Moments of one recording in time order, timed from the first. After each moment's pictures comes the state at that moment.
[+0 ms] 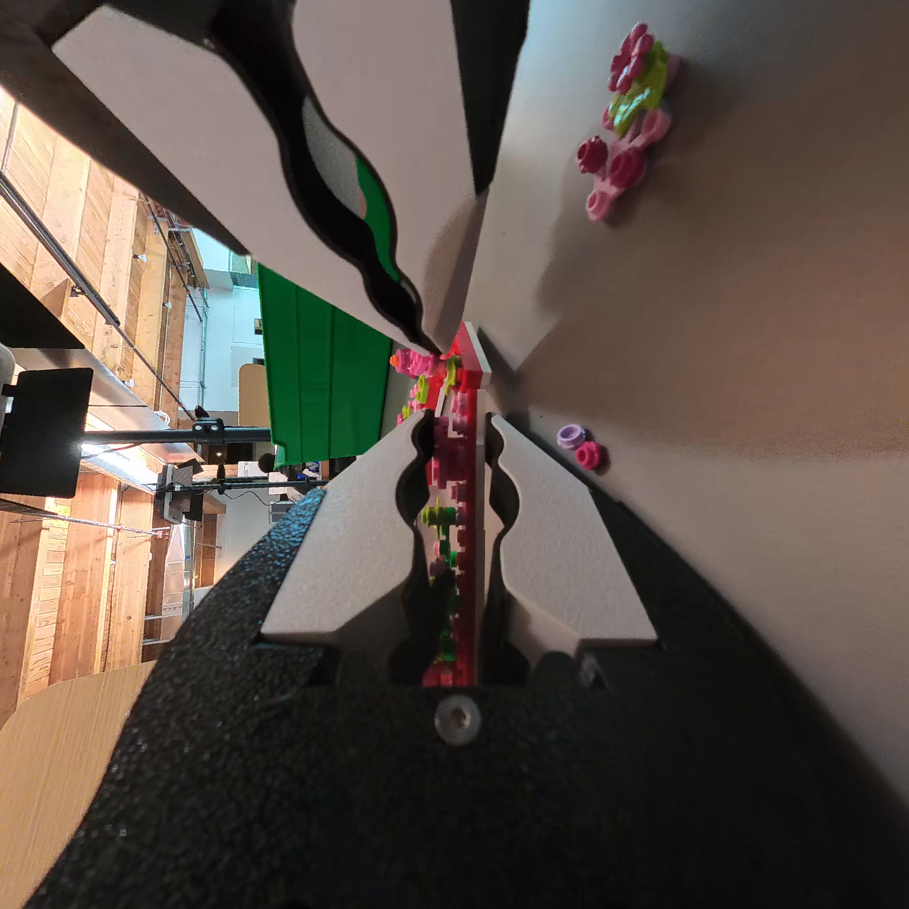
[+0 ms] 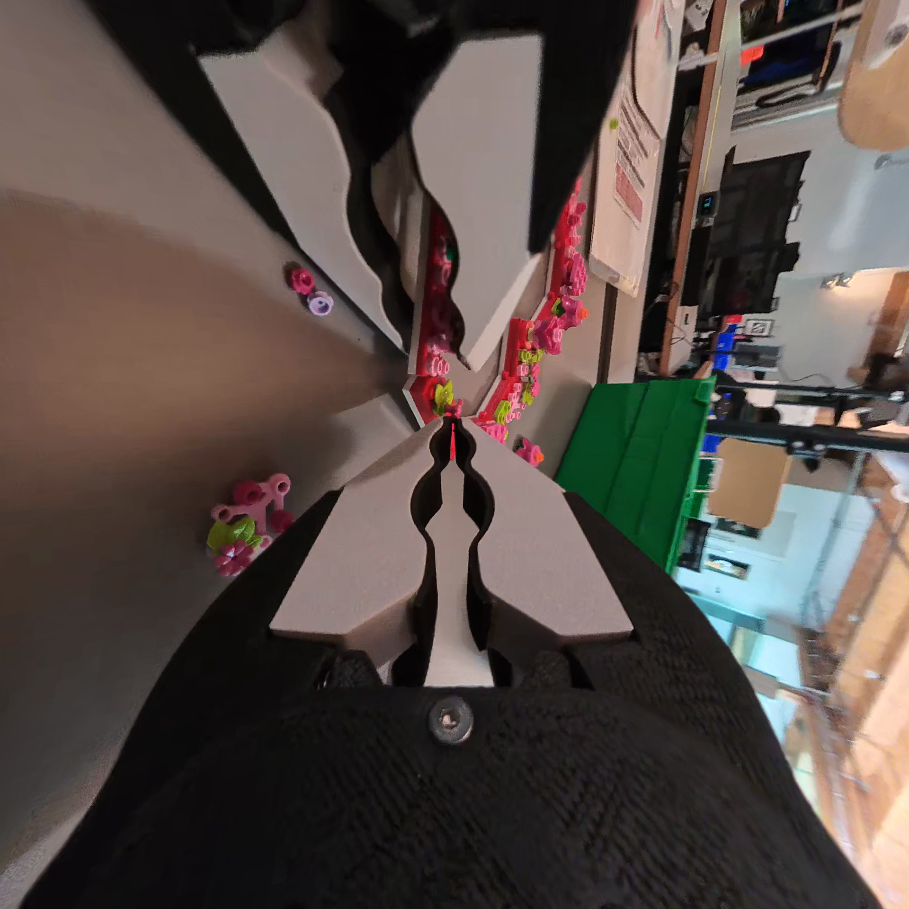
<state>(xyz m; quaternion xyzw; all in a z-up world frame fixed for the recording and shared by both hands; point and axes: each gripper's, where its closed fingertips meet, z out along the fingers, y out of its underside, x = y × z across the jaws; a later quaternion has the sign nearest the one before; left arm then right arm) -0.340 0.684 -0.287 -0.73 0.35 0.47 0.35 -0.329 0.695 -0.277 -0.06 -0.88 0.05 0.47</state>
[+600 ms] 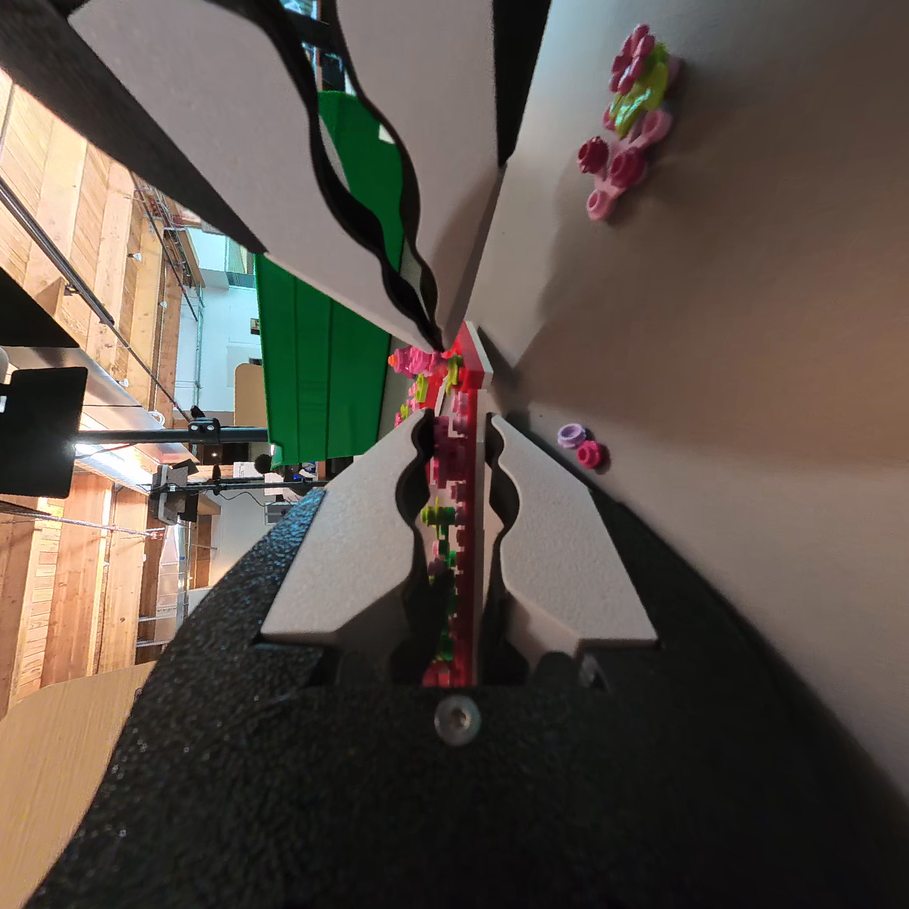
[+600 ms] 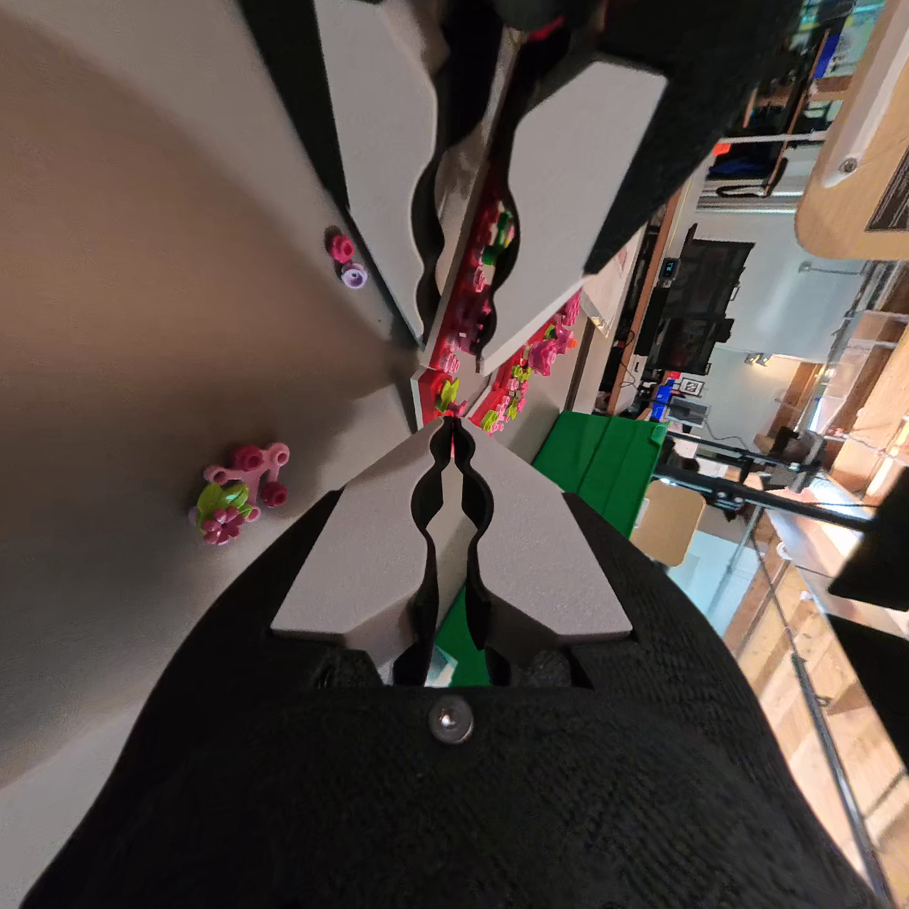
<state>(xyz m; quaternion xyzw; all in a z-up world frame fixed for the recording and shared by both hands) -0.340 0.684 -0.288 -0.73 0.34 0.47 0.35 -0.326 0.694 -0.279 0.04 -0.87 0.01 0.48</state>
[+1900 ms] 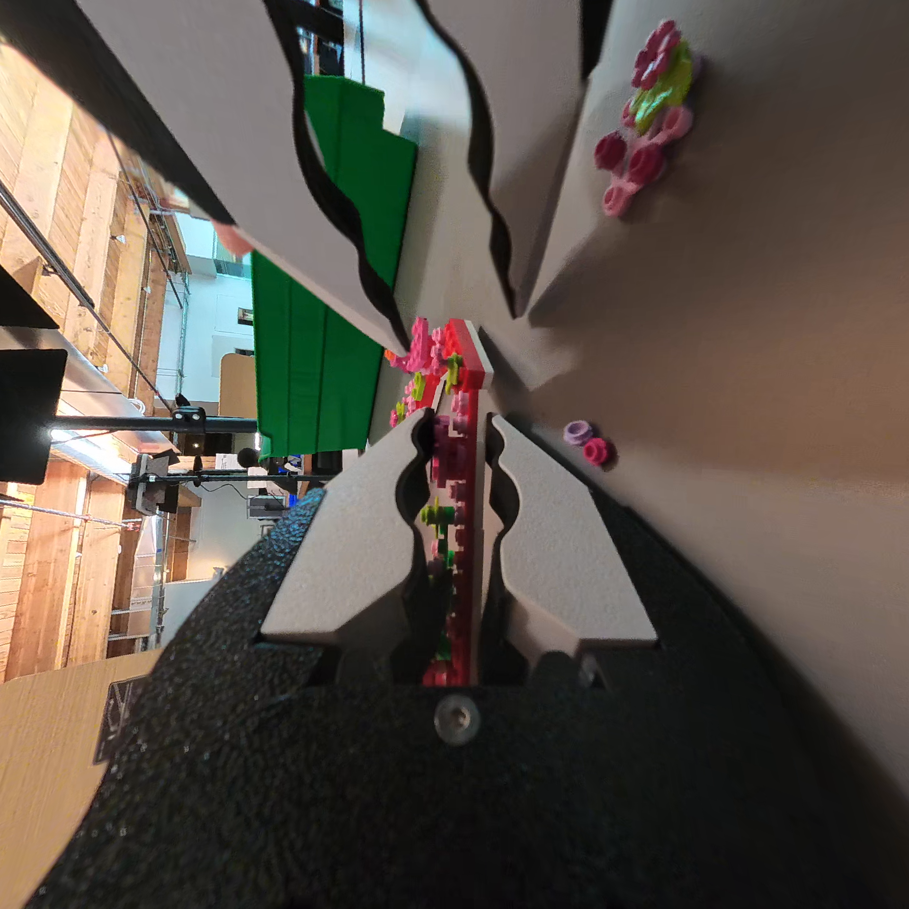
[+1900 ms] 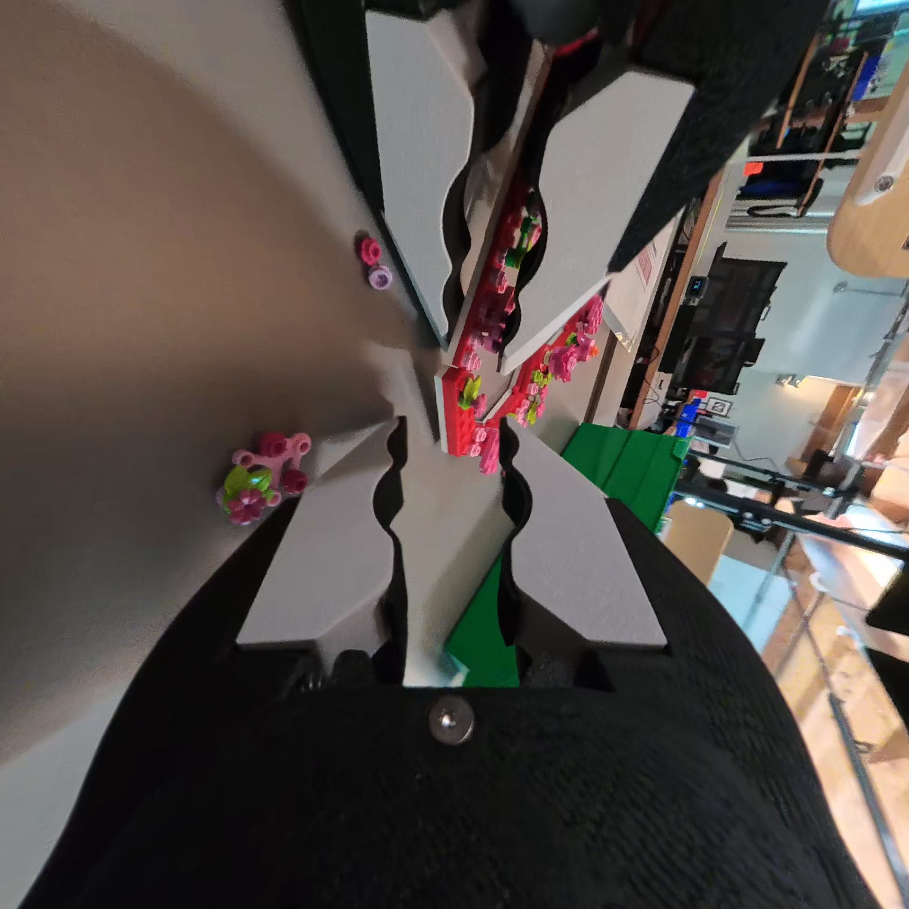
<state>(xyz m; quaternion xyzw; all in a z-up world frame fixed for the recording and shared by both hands) -0.342 0.684 -0.289 -0.74 0.33 0.46 0.36 -0.318 0.693 -0.285 0.05 -0.89 0.03 0.46</state>
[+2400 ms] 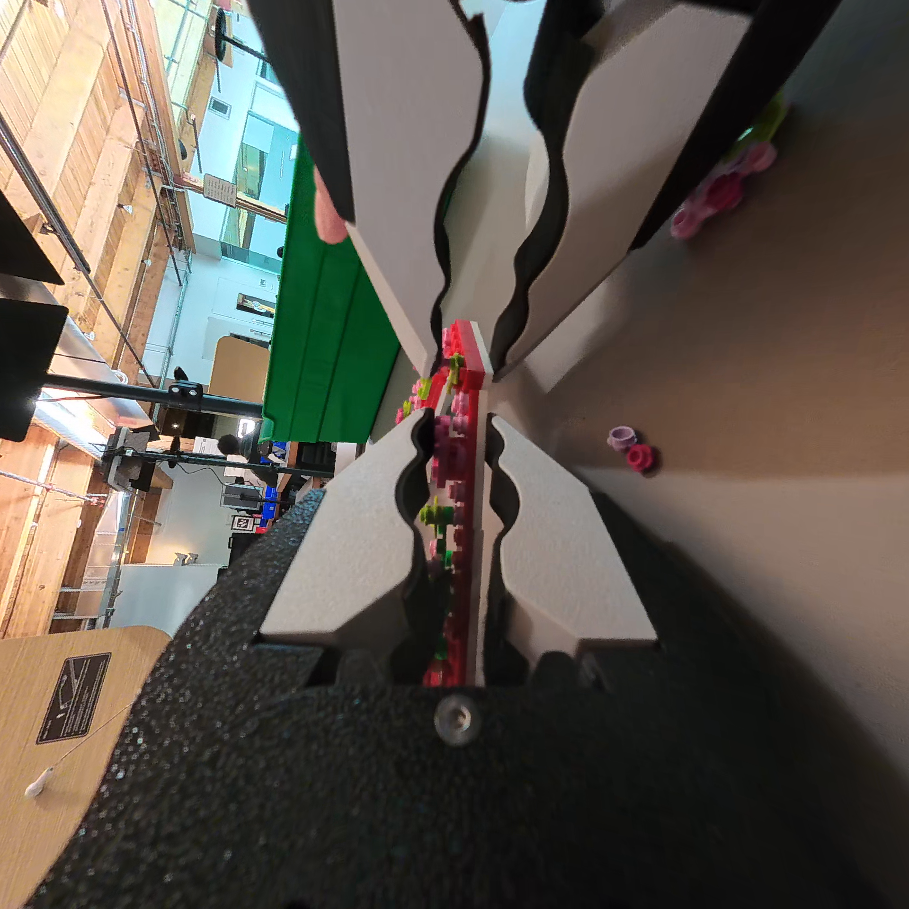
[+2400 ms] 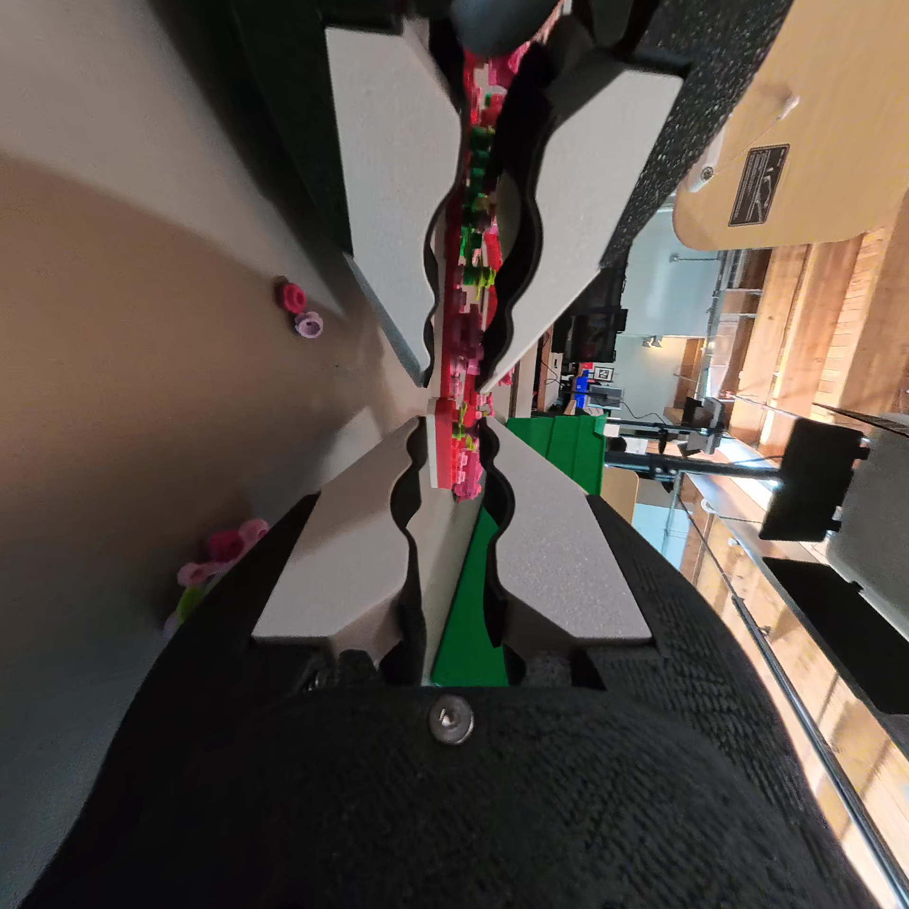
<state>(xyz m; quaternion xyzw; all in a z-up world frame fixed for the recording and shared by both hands) -0.347 0.683 -0.276 -0.75 0.29 0.44 0.40 -0.340 0.685 -0.272 0.02 -0.81 0.05 0.58</state>
